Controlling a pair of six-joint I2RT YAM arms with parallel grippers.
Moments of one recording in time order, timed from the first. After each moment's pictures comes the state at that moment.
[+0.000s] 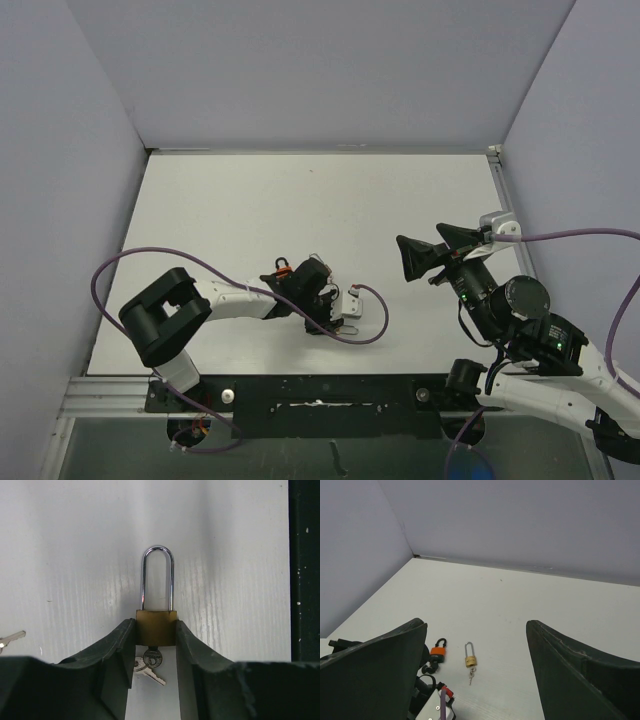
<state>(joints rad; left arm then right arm) -0.95 1.67 0.80 -0.06 0.50 0.50 1.09 0.58 0.98 -0.31 0.68 0.12</state>
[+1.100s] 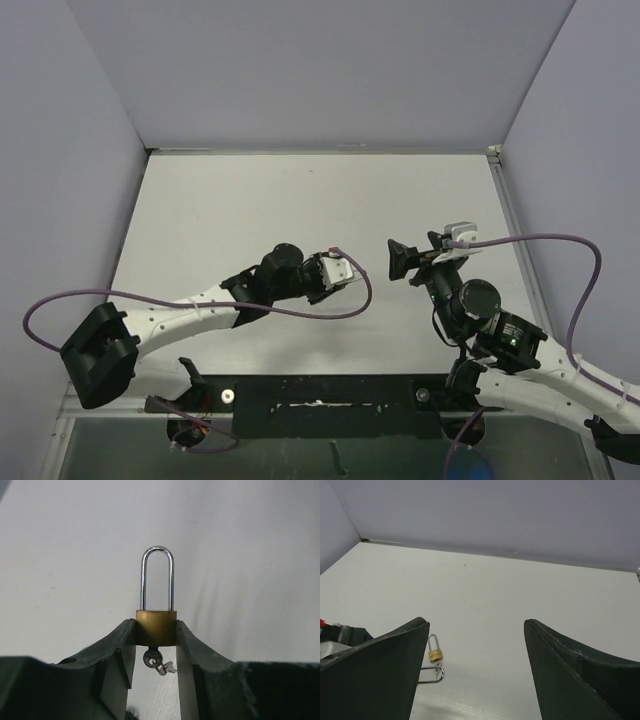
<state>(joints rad) -0.95 1.36 0.77 0.13 0.23 0.32 1.08 0.60 0.78 -0.15 0.82 0.04</state>
